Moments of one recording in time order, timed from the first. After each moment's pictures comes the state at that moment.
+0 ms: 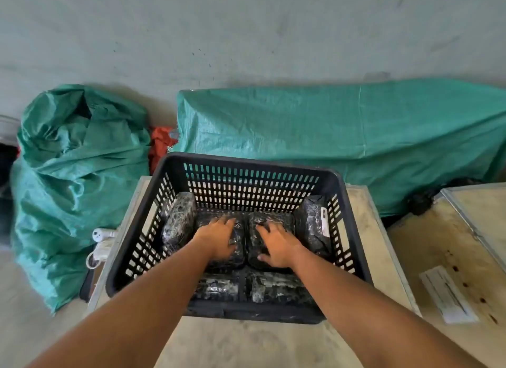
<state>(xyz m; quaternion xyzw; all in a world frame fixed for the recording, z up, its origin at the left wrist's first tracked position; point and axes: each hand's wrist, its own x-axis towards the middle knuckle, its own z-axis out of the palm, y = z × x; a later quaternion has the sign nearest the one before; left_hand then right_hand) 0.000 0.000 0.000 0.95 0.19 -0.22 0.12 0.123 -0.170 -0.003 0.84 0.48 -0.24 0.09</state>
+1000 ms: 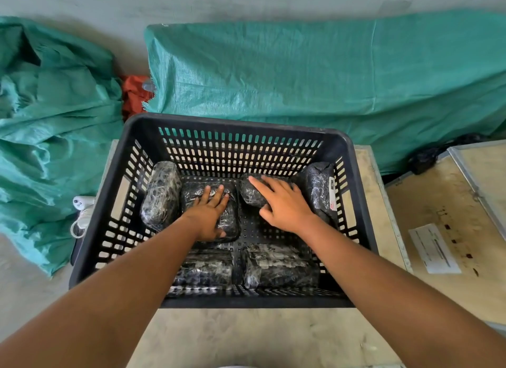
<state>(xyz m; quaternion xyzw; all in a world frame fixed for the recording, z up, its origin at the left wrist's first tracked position) 0.009 0.021 -0.062 0.94 0.10 -0.32 0.11 0.159 -0.174 -0.011 0.85 0.51 -0.14 -0.01</state>
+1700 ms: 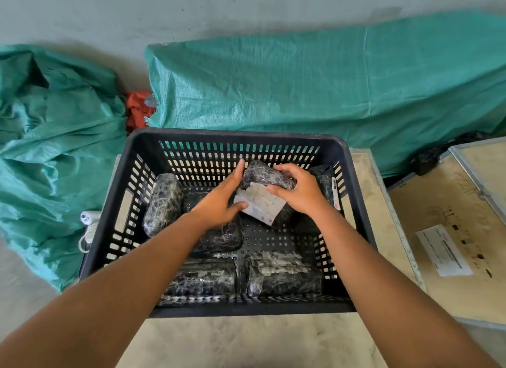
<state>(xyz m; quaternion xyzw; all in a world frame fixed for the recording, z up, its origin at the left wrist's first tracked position) 0.043 0.017 -0.015 0.91 0.07 -0.01 0.41 0.198 -0.179 0.010 0.84 0.29 -0.20 -0.40</state>
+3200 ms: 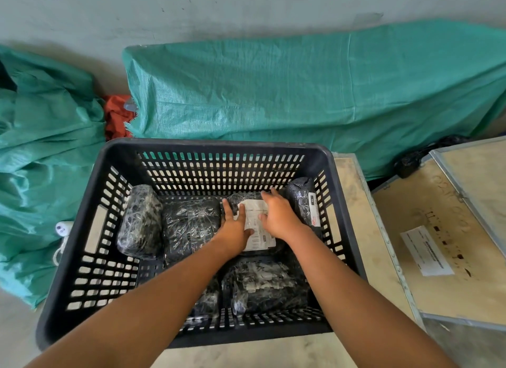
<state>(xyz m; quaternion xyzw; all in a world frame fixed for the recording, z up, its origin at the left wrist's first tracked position) 0.075 -0.062 -0.054 0.89 0.23 -0.26 0.31 0.172 -0.168 0.007 0.91 0.27 -0.28 -0.16</state>
